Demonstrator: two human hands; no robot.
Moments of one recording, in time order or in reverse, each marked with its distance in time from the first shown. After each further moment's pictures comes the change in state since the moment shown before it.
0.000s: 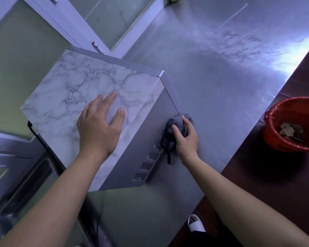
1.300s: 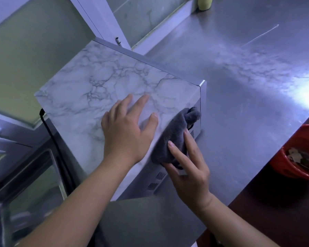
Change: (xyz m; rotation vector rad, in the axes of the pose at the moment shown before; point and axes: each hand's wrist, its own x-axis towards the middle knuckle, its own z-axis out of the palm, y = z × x) left_hand -0.002 -0.010 0.004 0.008 0.027 0.019; right_hand -0.084 -0.046 0.028 -0.372 -0.111 -1.113
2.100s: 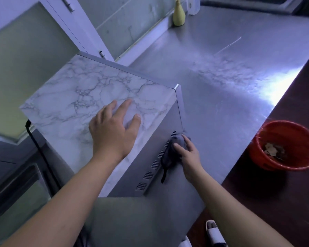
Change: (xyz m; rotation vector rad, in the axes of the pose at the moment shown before) left_hand 0.003 -0.007 0.007 0.024 -0.053 -0.054; right_hand -0.031 0.101 0.008 0.627 0.070 1.358
